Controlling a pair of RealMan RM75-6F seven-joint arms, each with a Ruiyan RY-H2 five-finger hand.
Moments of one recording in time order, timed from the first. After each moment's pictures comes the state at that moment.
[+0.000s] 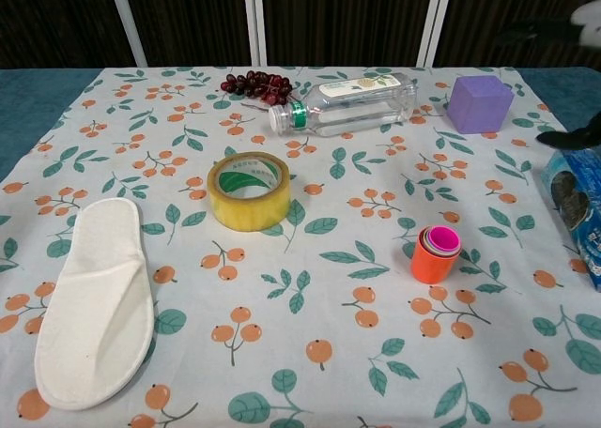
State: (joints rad) left arm -0.01 -1.13 -0.13 -1.65 1.37 1.57 0.02; right arm 0.64 -1.14 0.05 -2.10 -0.99 1.34 -0.56
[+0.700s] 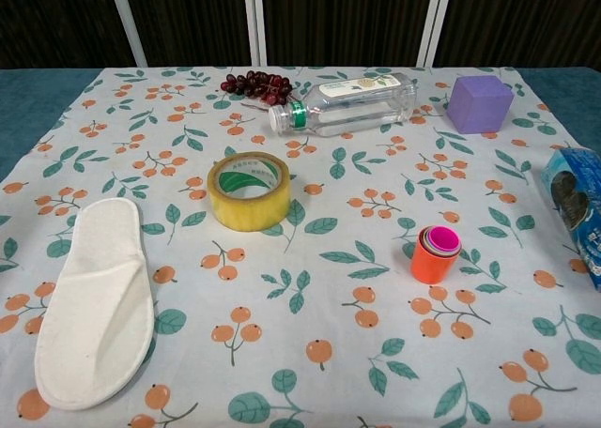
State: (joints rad) left arm -0.01 -1.13 -0.13 -1.65 1.38 1.59 0.02; right arm 0.14 -1.19 -0.15 -1.73 -1.51 1.82 -0.30
